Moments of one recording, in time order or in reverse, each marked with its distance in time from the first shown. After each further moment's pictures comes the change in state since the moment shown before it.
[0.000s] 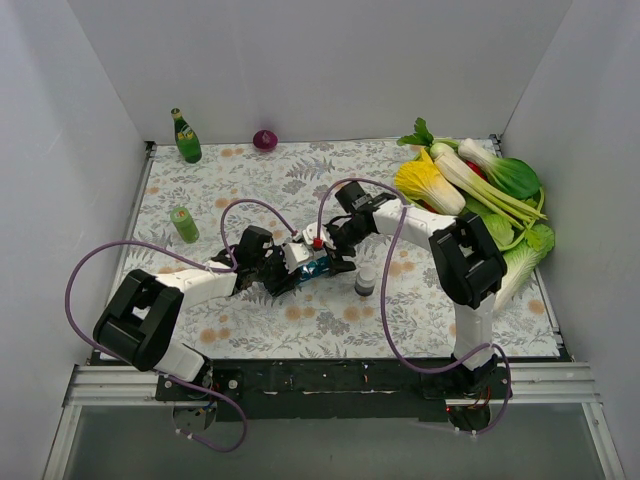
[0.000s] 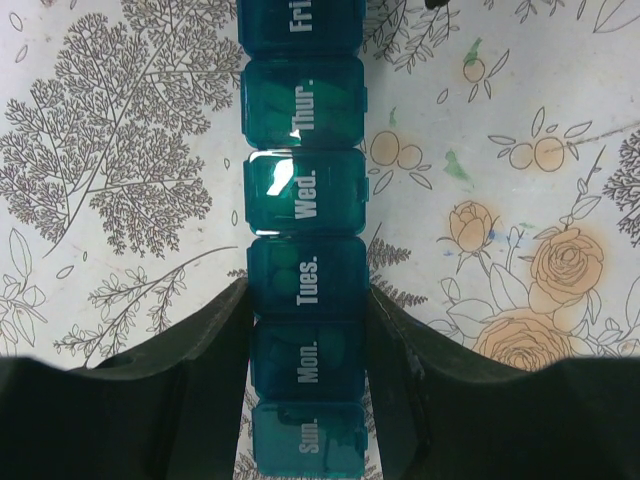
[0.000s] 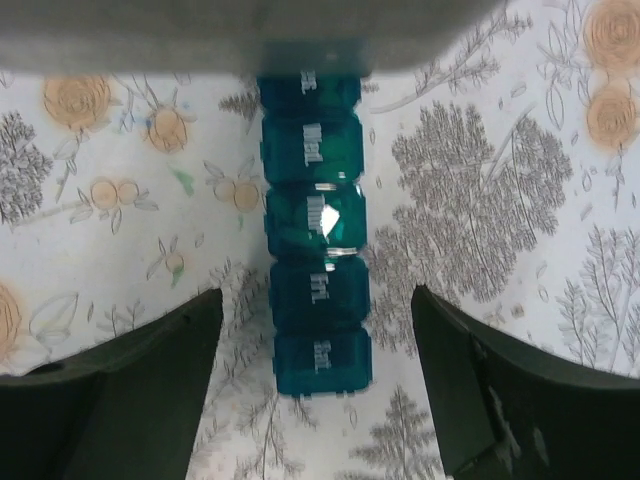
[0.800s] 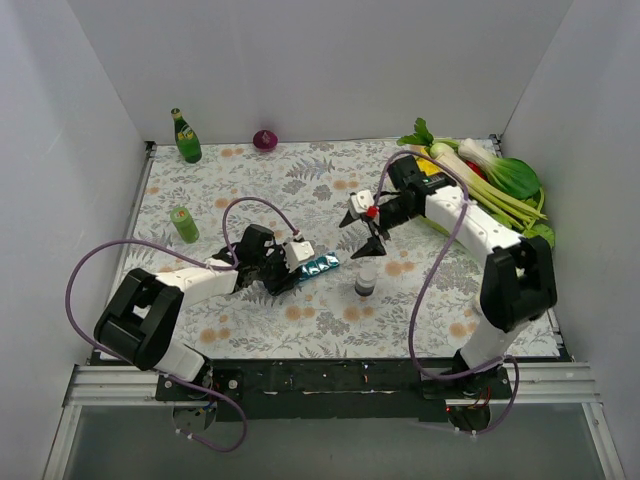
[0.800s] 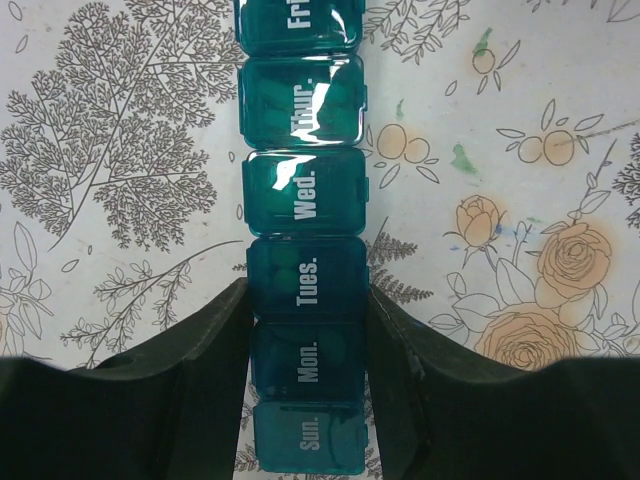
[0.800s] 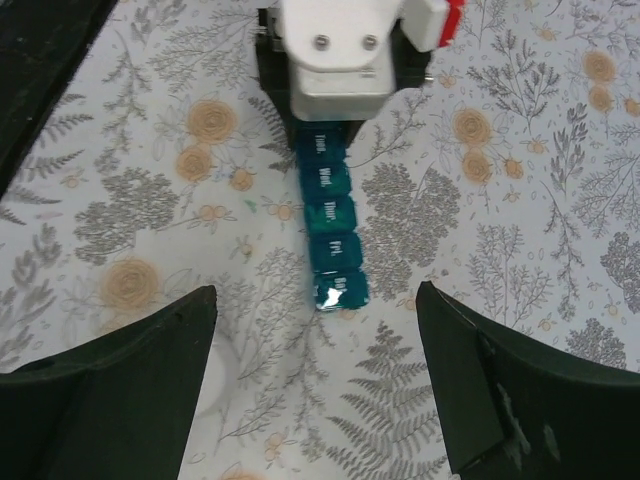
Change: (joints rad) left arm 0.002 0.018 0.040 -0.047 -0.027 0.010; right arm -0.227 -0.346 -0.088 -0.249 -0.332 -0.133
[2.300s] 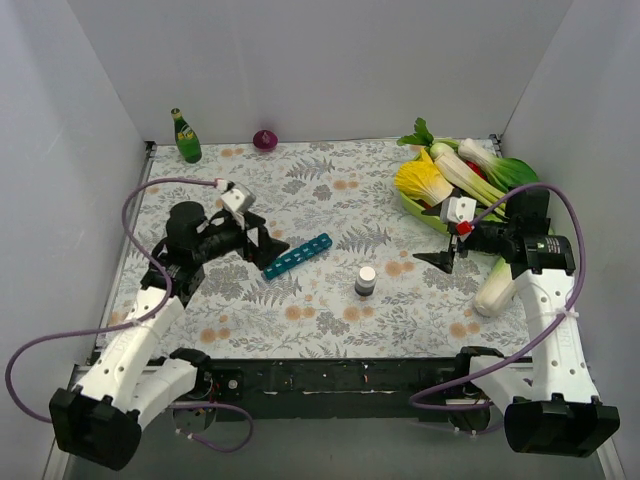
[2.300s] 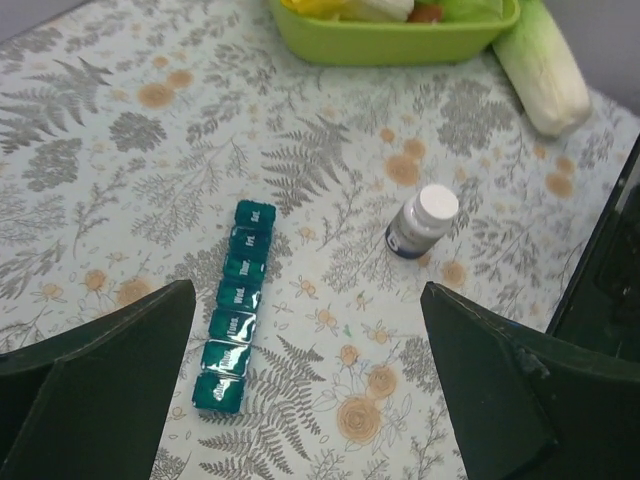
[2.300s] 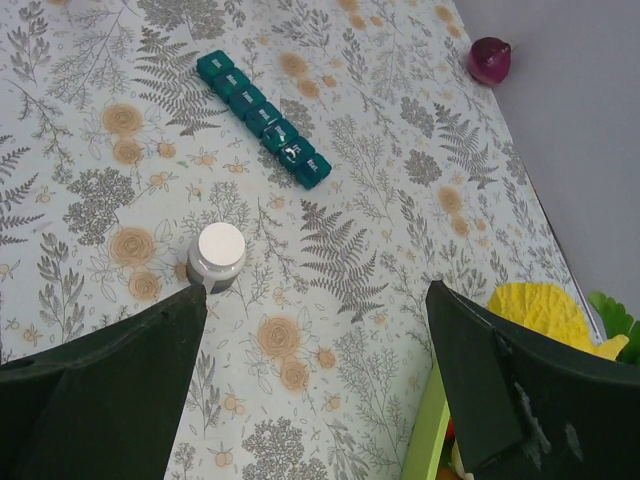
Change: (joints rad) left arm 0.275 -0.611 0.143 -0.096 0.267 -0.600; right arm -0.444 -0.659 -0.208 -0.002 -0.007 0.310
